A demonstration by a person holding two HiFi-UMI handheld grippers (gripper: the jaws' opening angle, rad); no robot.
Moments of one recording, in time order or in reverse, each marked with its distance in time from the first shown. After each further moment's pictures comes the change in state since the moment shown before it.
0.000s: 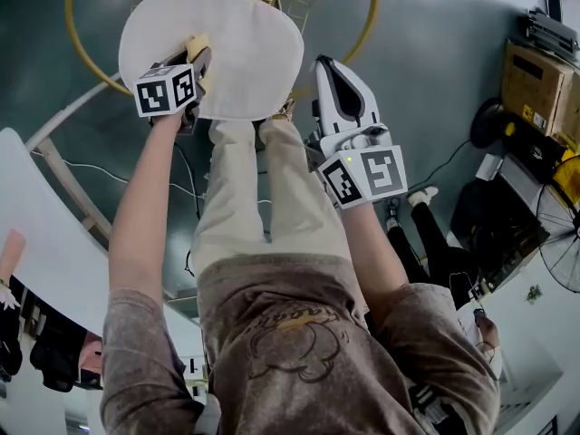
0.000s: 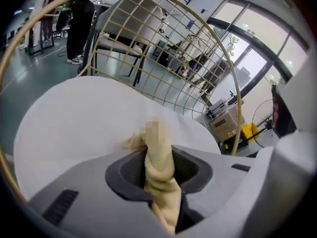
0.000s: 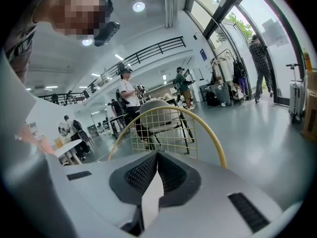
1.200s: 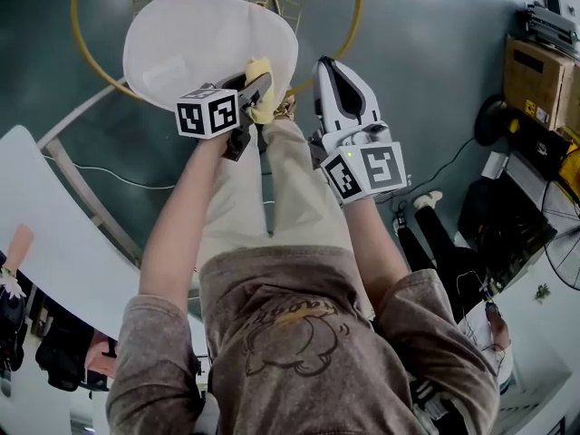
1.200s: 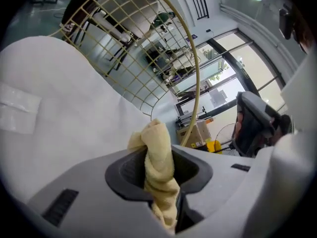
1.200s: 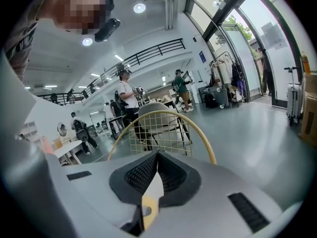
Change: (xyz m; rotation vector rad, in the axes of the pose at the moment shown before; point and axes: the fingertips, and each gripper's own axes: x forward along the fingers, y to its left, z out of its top) left arm -0.003 -0.156 -0.029 -0.186 0.001 -0.380; right arm -0.021 -0.011 0.009 -0.005 -0.015 -0.016
